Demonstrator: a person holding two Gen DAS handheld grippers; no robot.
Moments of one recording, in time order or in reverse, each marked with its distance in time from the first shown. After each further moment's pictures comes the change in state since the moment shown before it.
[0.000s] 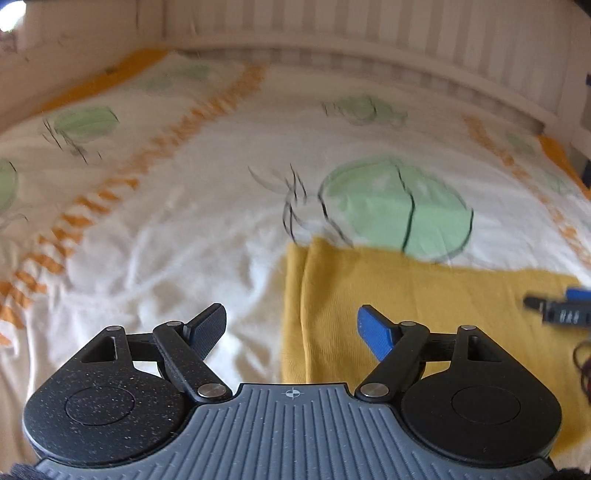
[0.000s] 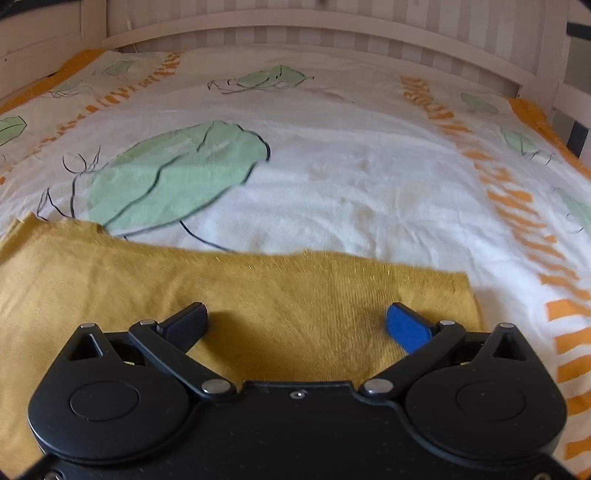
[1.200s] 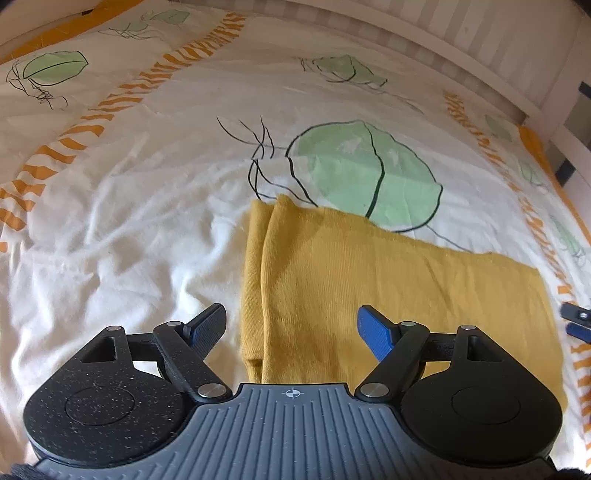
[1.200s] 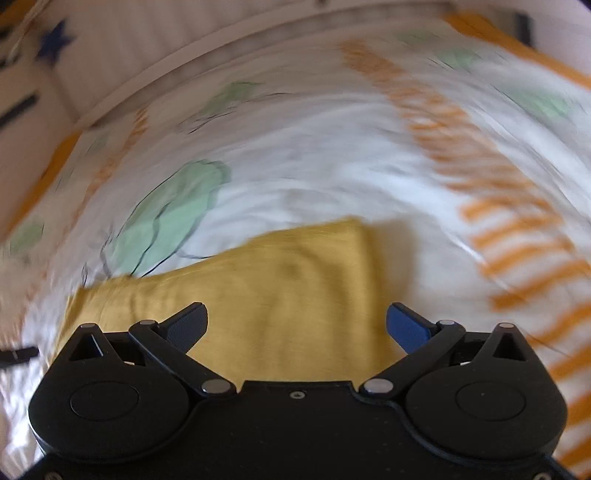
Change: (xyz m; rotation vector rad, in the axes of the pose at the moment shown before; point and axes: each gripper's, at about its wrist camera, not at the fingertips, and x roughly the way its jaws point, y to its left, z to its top) left arm 0.007 0.001 0.006 -0.064 0.145 -0.143; right arm -0.062 -0.112 -0.025 0.402 0.078 0.167
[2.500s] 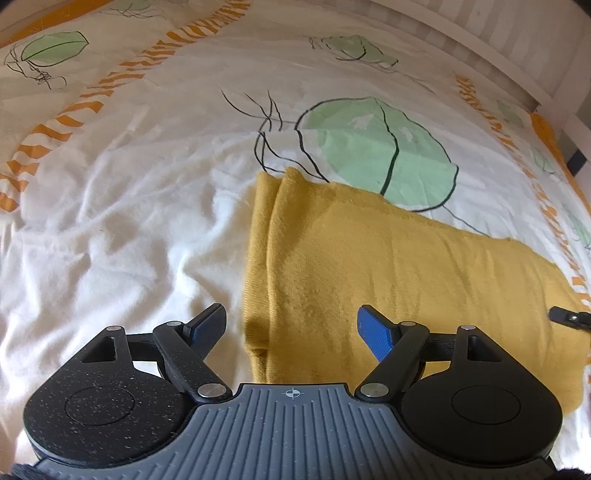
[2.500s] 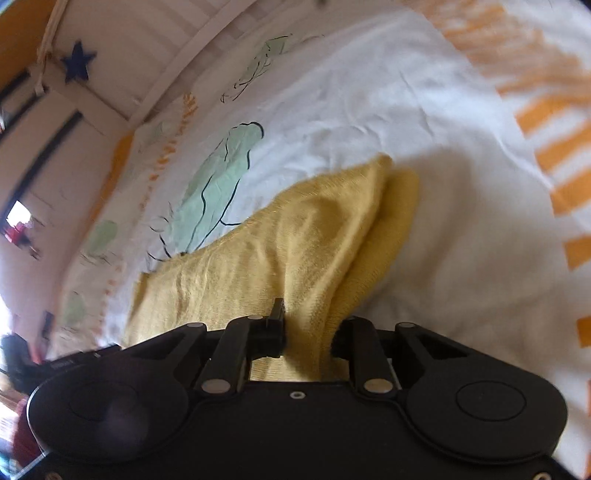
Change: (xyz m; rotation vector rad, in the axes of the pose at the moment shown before) left arm 0.016 0.006 -0.005 -0.017 0.049 0.020; right arm 0.038 -0.023 -0.001 0.076 0.171 0.323
